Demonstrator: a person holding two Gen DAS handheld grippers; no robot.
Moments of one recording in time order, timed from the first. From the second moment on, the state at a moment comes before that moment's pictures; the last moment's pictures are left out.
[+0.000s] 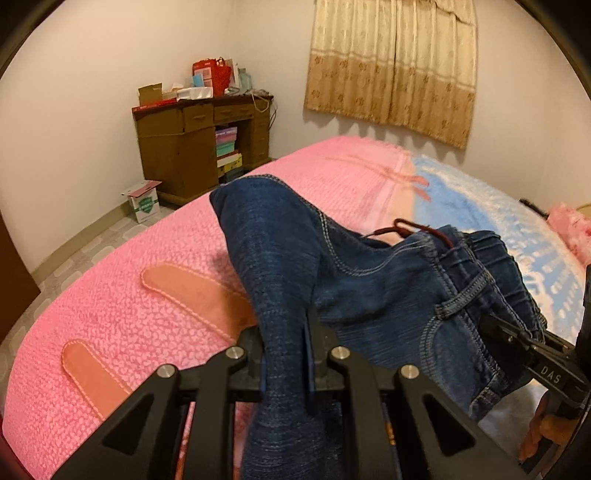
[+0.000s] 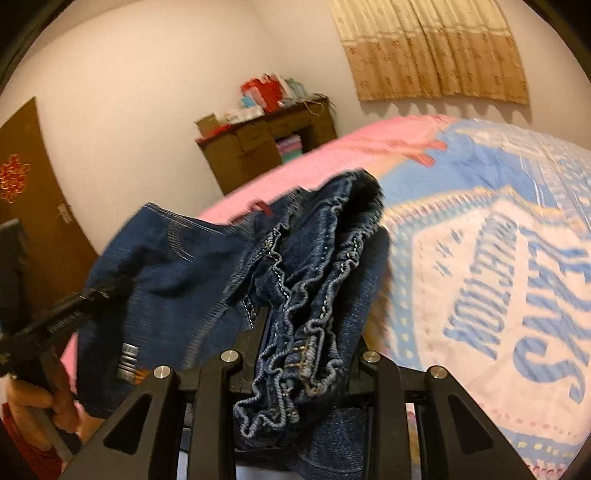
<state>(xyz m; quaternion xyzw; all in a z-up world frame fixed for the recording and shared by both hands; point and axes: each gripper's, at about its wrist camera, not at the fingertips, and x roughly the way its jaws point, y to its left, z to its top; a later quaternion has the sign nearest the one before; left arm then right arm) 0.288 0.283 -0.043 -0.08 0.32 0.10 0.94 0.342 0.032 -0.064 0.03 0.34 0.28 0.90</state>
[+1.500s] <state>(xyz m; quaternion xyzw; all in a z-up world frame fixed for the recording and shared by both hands) 0.067 0.191 -0.029 -0.06 0.27 0.13 0.95 0.084 -0.016 -0.023 0.04 0.17 0.19 0.97</state>
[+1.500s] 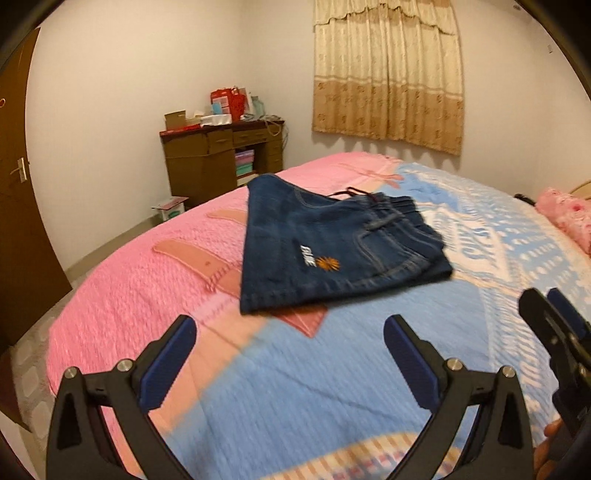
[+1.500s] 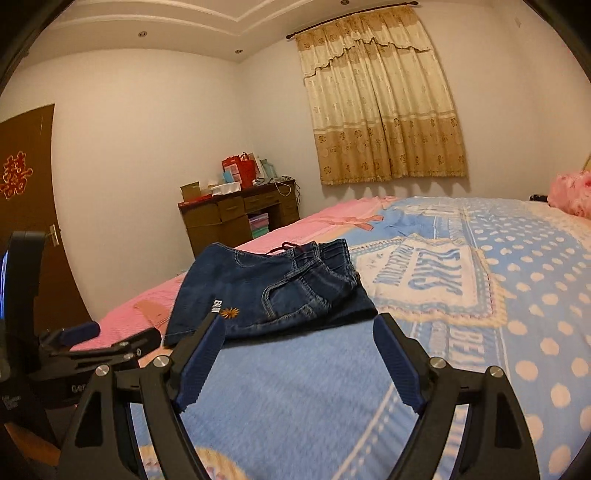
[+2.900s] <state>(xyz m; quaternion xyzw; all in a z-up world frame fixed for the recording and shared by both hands) -0.015 0.170 0.017 -0.02 0.20 0.16 0.97 -0.014 -0.022 0.032 0.07 0.08 0.19 0.98</state>
